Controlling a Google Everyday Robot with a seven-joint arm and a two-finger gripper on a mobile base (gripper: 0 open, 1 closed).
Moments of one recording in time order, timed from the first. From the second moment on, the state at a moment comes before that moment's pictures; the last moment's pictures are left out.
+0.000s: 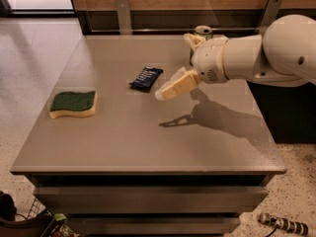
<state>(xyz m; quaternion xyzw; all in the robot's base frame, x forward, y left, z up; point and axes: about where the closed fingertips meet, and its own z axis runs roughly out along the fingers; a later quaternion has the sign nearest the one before) 0.586 -0.040 0.921 -0.52 0.66 0.19 0.52</state>
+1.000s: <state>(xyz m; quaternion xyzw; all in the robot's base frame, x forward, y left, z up) 0.591 -0.015 0.916 -0.51 0.64 0.20 0.54</state>
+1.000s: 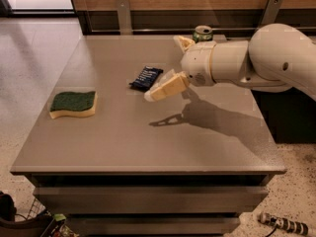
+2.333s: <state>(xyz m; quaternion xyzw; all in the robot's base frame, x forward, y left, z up) 0.564 0.155 0.865 -0.55 0.61 0.31 0.49</state>
